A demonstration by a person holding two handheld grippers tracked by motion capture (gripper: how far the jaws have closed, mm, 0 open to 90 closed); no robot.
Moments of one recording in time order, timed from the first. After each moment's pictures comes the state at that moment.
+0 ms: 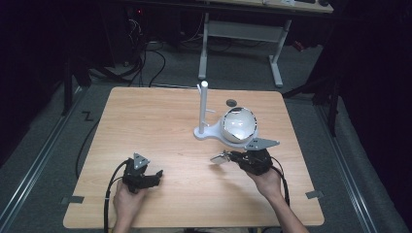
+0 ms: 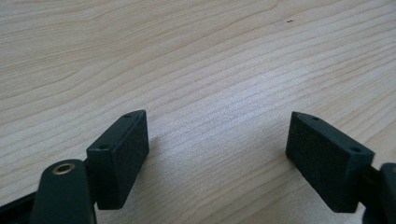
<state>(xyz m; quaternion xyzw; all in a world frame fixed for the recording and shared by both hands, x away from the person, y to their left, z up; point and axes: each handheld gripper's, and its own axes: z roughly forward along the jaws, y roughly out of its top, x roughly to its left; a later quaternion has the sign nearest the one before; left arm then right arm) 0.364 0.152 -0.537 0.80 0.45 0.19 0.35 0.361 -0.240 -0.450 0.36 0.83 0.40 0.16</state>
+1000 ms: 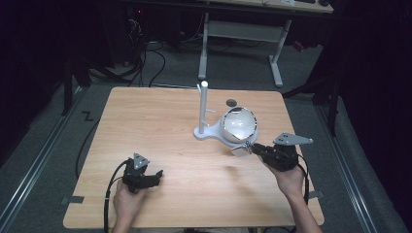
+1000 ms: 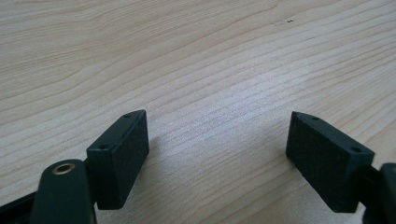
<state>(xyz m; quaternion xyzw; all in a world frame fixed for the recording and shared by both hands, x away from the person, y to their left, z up) 0.364 0.152 -0.538 0.80 0.45 0.19 0.35 0.352 -0.298 -0.420 0.41 0.78 0.43 0.20</state>
